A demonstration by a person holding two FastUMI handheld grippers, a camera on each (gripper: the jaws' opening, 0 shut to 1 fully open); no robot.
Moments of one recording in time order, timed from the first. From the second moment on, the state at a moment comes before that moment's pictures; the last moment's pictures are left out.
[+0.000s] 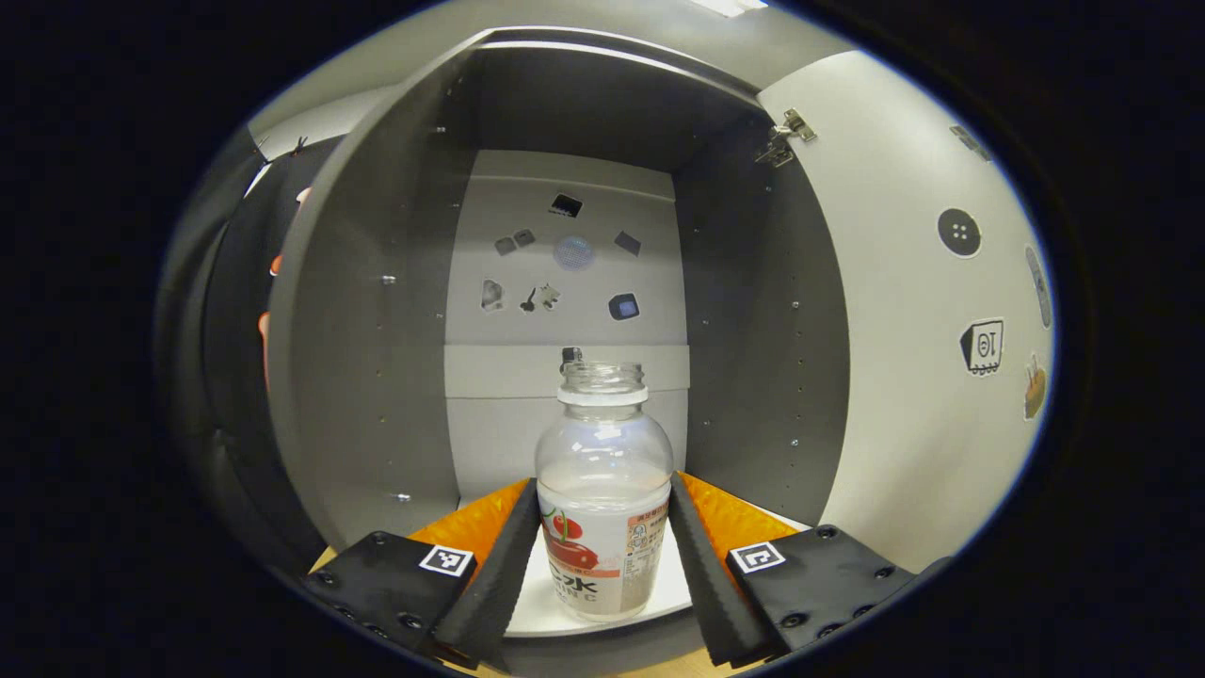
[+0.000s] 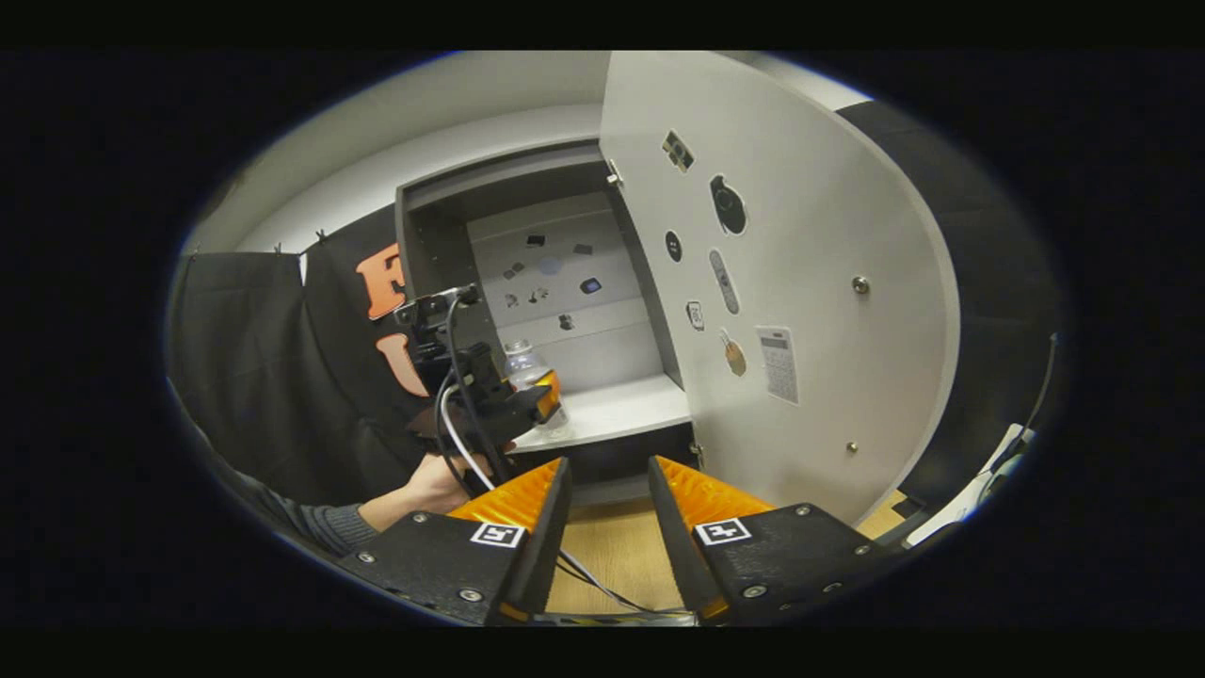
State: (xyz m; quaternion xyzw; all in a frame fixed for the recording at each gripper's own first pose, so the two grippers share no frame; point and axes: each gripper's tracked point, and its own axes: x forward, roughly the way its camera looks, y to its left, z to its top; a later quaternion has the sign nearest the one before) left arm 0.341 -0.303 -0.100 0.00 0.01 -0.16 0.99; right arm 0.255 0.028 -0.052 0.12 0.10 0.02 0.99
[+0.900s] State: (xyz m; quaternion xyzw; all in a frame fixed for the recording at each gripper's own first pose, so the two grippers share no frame) left arm 0.172 -0.187 -0.221 0.02 0.06 -0.08 0.99; right arm 0.225 0.043 -0.072 0.11 0.16 0.08 0.98
